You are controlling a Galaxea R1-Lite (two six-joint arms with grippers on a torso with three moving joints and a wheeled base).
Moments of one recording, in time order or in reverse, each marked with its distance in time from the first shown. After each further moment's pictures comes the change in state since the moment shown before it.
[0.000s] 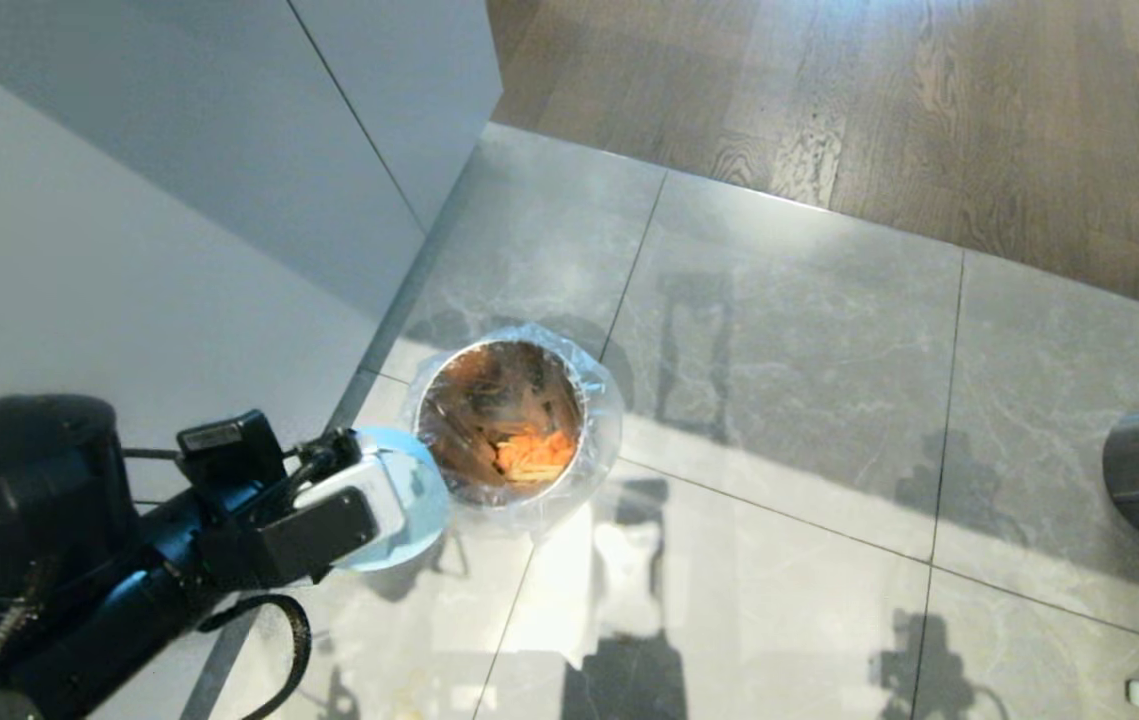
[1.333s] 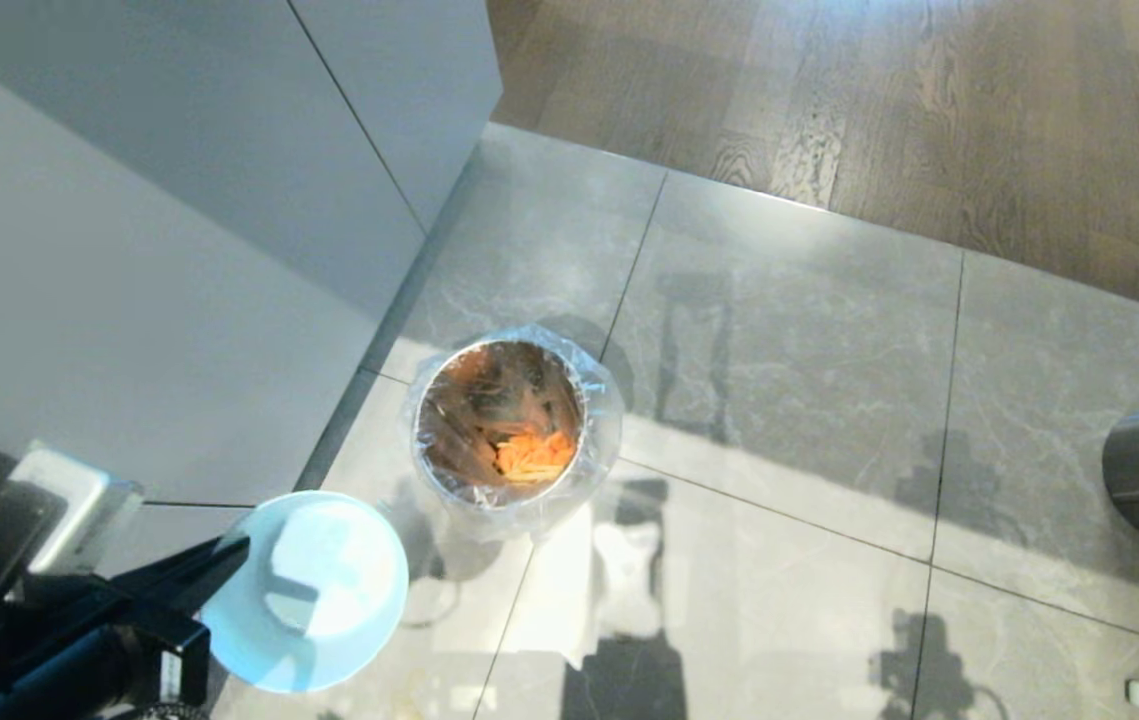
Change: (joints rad) left arm 0.030 -0.339 0.119 0.337 -0.003 -1.040; right arm 0.000 0.000 0.000 0.000 0.000 0.000
